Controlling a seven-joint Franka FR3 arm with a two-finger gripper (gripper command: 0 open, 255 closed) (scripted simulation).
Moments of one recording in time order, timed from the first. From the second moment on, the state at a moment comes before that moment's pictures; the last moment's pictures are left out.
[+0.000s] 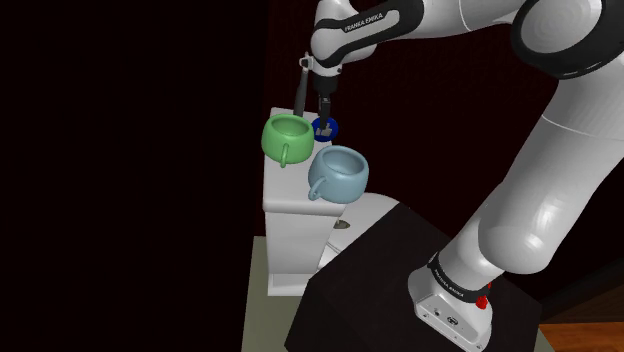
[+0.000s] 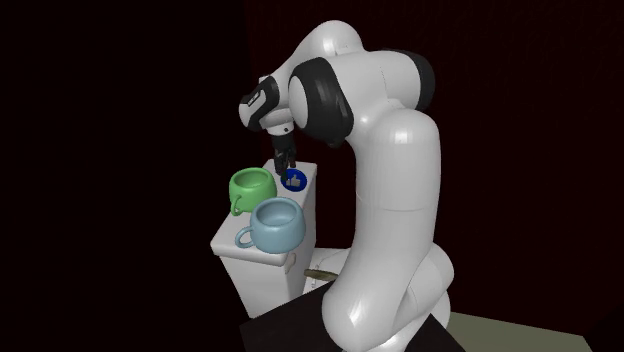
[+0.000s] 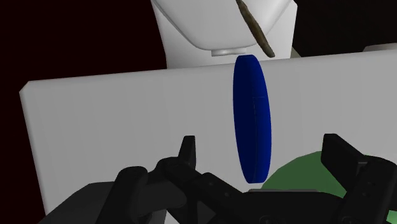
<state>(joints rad) 0.08 0.17 -0.14 -1.95 -0.07 2.02 -0.86</state>
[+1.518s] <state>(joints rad) 0.08 0.13 -0.14 -1.86 -0.07 1.89 -0.87</state>
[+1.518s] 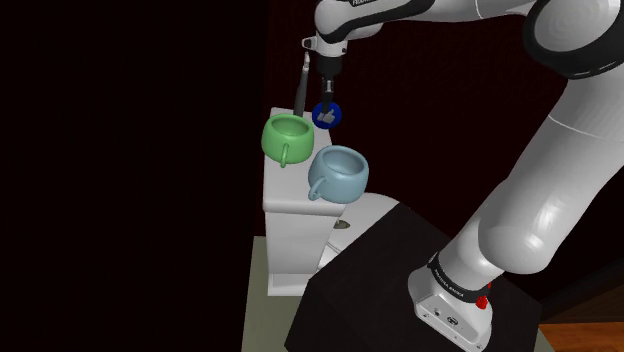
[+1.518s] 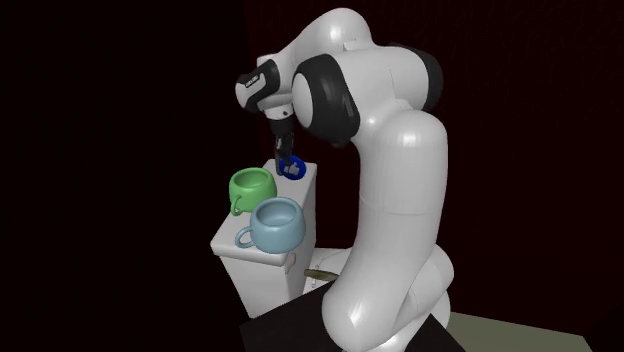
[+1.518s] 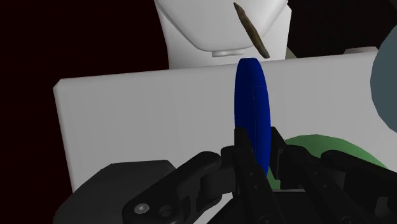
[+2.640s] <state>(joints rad) 0.08 0.10 -0.14 -1.68 -0.07 1.68 -0.88</state>
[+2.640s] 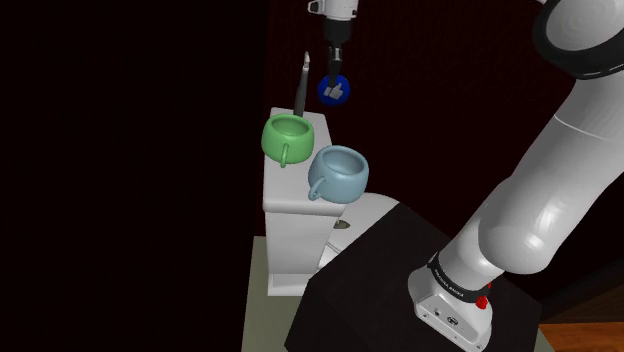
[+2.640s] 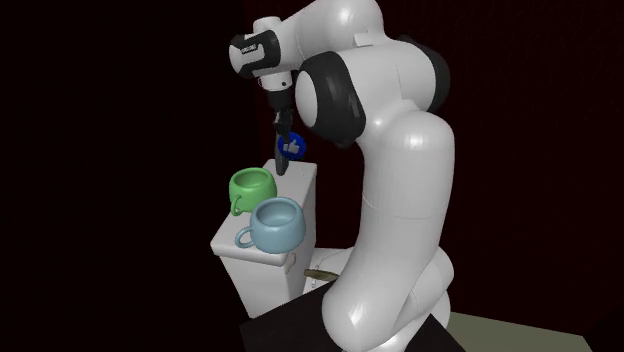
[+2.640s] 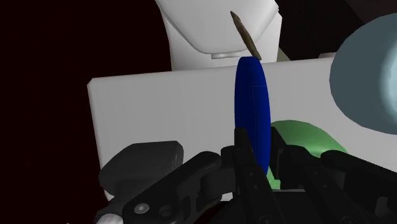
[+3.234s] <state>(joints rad) 0.11 0.00 -0.12 -1.71 -0.08 1.61 -0.84</state>
